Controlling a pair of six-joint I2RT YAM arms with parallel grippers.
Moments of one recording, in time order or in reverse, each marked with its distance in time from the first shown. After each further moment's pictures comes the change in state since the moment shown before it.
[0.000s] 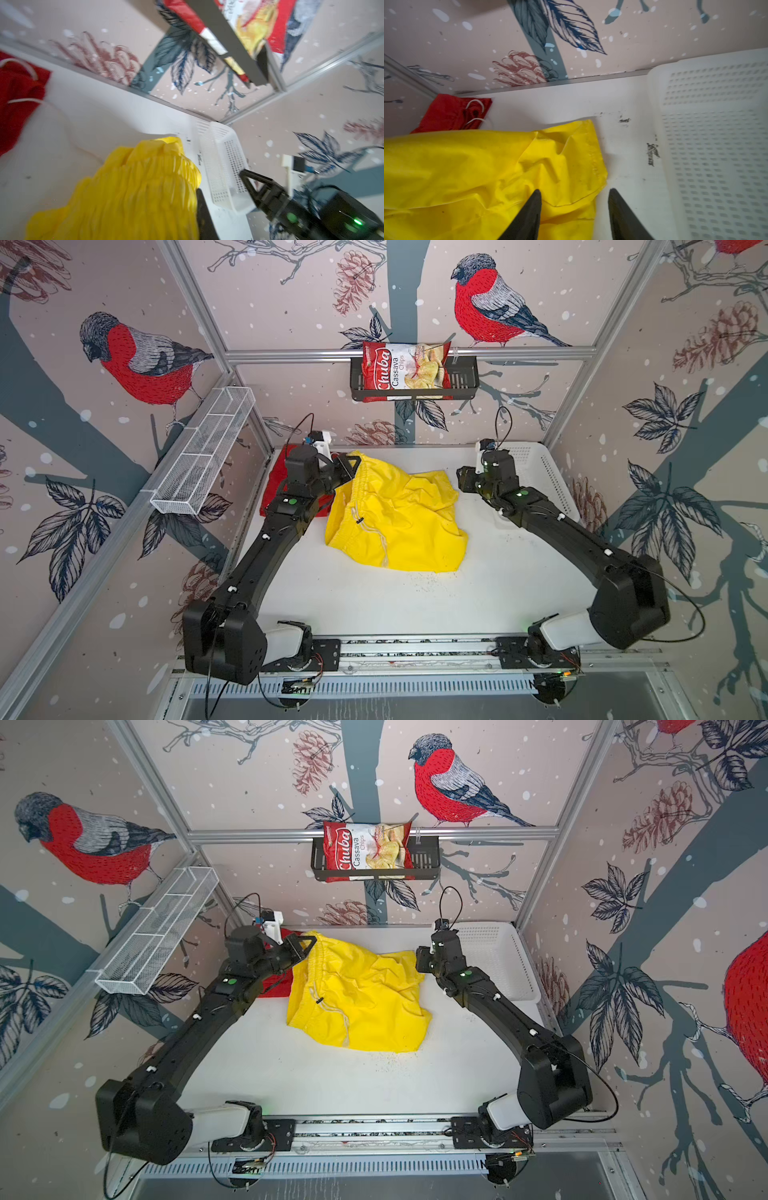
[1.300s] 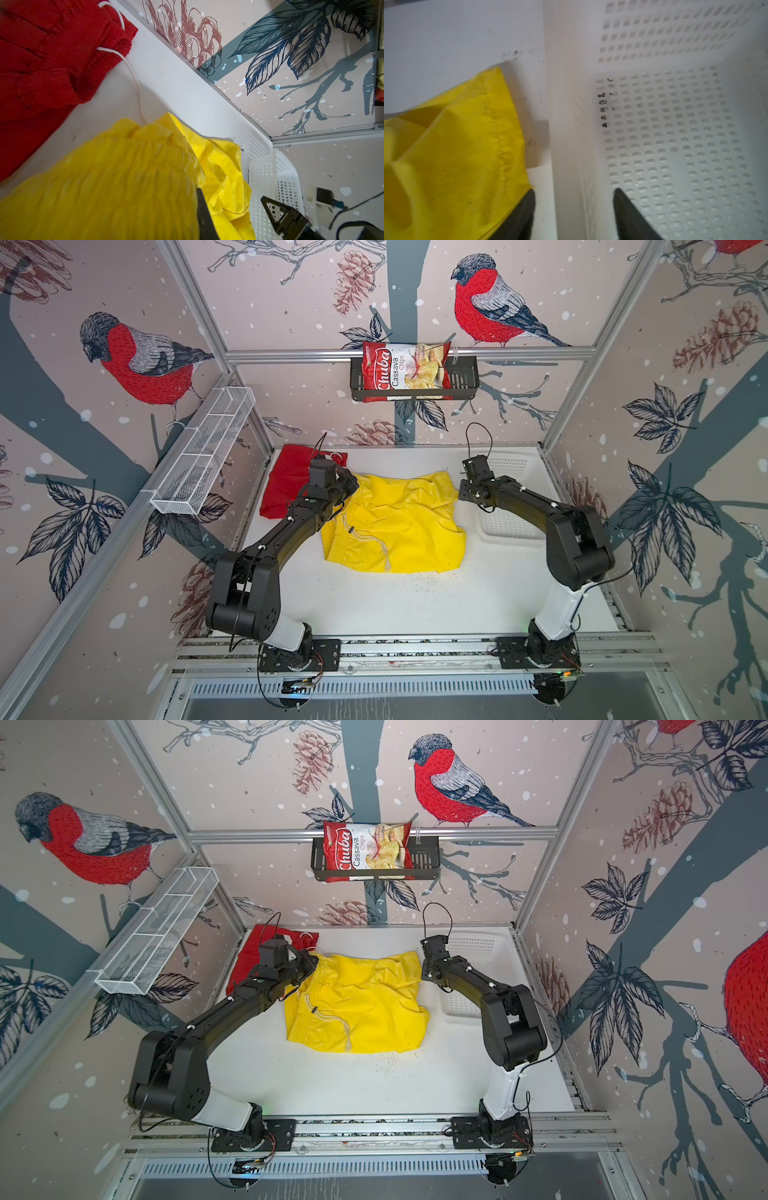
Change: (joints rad) left arm -0.018 0.211 -0.160 0.076 -0.314 -0.127; right arm -0.059 0.415 0.169 -0.223 0.262 0.039
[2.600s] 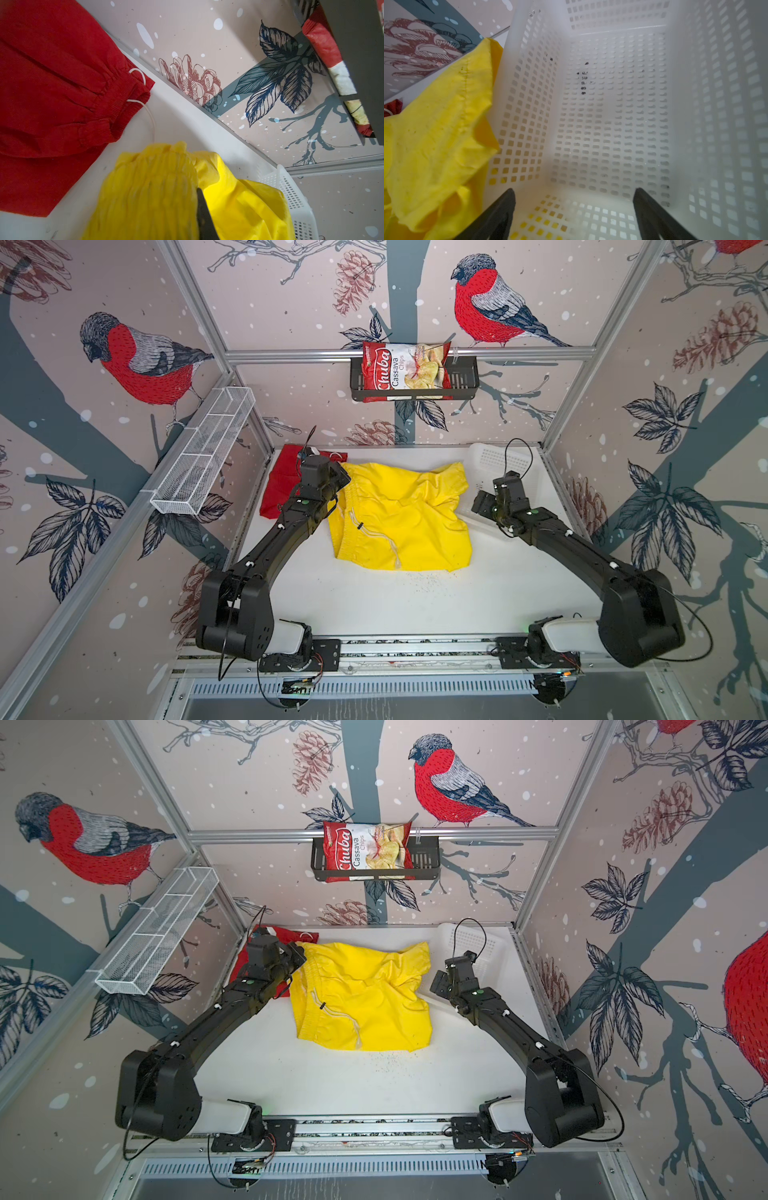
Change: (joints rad) left arm 0.010 -0.097 0.017 -0.027 -0.195 0.047; right arm -0.037 -0.516 -0.433 0.095 -0.132 0.197
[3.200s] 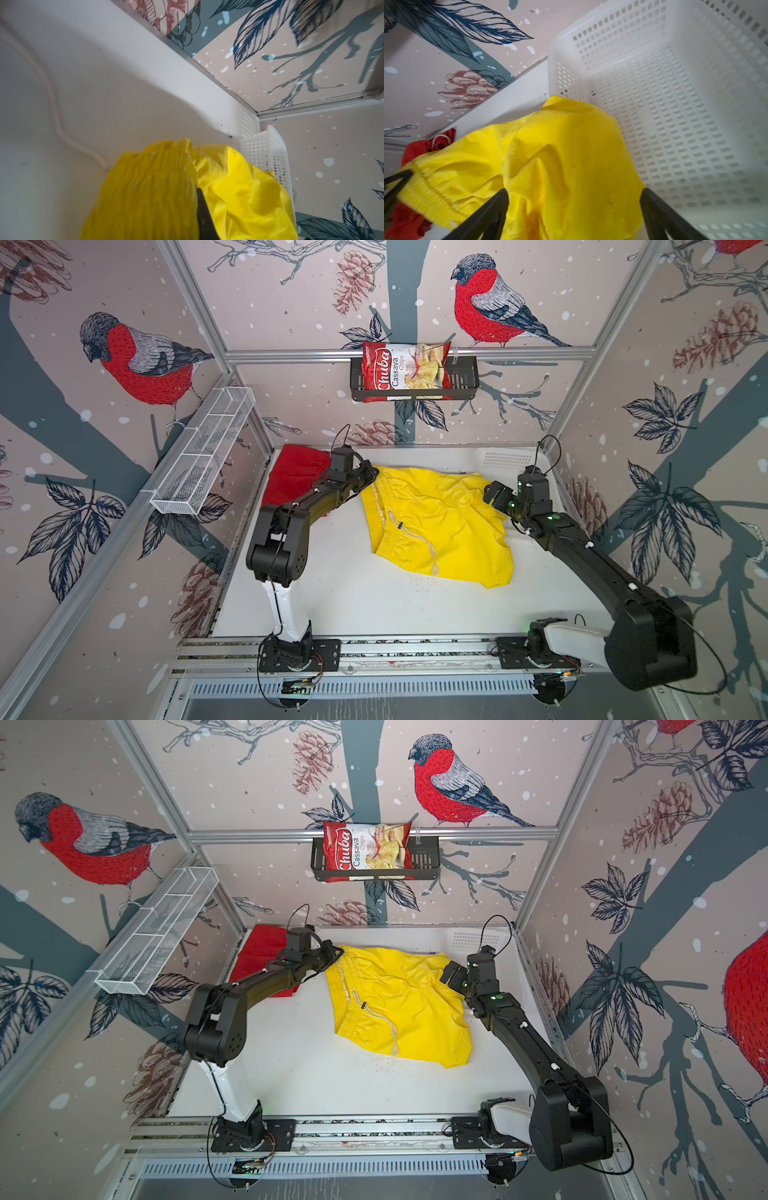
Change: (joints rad) left arm -0.024 0.395 0.196 0.124 0.397 -0.046; right arm -0.132 -0.110 -0.015 0.060 -0.129 -0.002
